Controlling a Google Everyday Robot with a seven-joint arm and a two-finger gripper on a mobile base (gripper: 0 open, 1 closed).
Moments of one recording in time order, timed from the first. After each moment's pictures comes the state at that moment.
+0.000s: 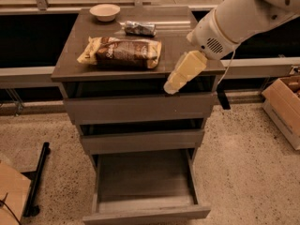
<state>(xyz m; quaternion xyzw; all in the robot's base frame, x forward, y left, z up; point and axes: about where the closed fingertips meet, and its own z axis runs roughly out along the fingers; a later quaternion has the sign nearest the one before) 0.557 -0.087 0.946 -0.54 0.78 0.11 0.31</state>
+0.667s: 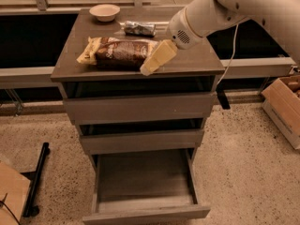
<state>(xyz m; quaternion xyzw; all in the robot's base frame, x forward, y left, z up) 0.646 -0.034 0.929 -0.52 0.76 0.15 0.36</state>
